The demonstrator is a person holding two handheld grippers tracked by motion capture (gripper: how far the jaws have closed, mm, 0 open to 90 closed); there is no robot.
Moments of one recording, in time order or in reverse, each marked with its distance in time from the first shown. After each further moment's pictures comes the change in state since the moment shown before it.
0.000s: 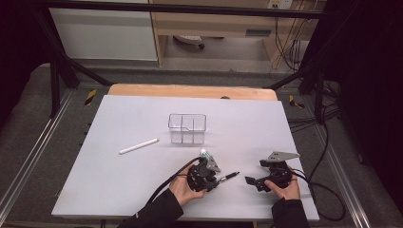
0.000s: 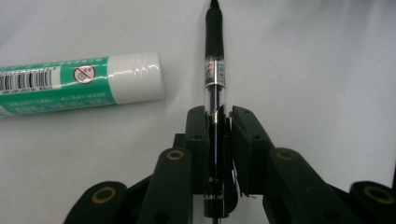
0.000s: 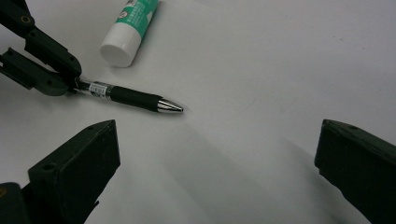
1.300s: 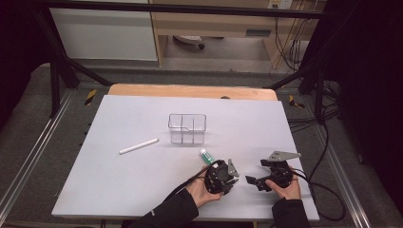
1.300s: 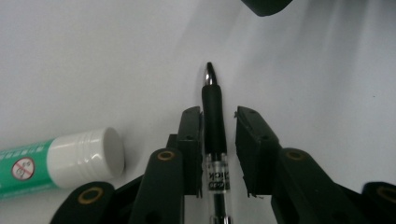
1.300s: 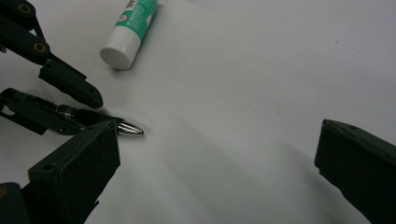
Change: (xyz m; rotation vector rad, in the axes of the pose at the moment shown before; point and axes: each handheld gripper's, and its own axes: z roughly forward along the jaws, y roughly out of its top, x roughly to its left) left arm -0.028 0.039 0.029 0.037 0.044 0.094; right arm -0.001 0.001 -0.002 -0.004 0.000 0.005
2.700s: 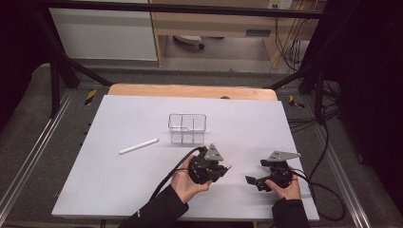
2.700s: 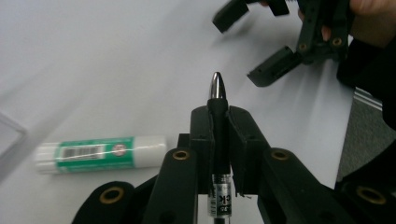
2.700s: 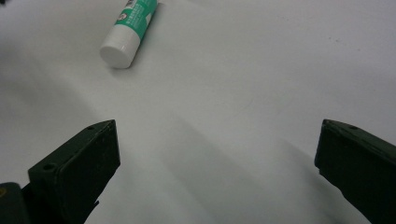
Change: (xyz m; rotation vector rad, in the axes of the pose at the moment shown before) left arm 0.026 -0.013 -0.078 -0.250 0.000 -0.159; right arm 0.000 0.000 0.000 0.001 -0.003 0.001
